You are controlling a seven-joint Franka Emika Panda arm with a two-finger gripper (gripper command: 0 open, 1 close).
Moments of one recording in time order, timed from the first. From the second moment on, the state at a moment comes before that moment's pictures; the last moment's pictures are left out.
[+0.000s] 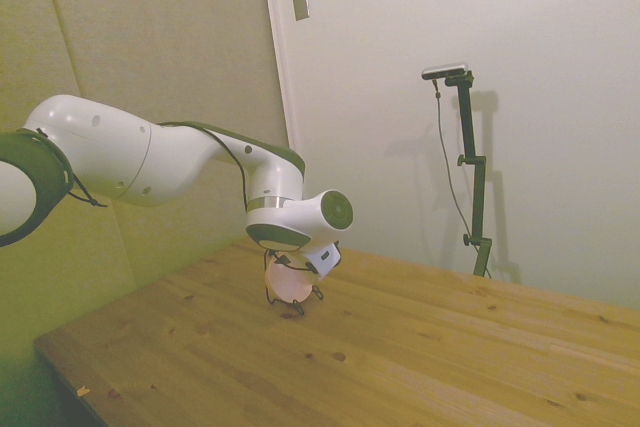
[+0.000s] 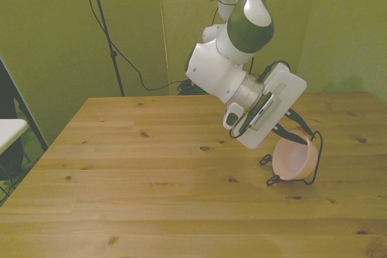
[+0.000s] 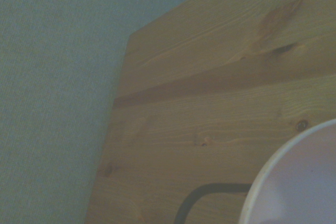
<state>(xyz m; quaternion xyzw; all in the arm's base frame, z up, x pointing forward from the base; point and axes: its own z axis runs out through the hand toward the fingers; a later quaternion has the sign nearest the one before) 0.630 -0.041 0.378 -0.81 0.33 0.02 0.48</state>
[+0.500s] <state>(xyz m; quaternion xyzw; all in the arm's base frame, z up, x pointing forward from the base) 0.528 -0.108 0.434 -0.83 0.37 -0.05 0.42</state>
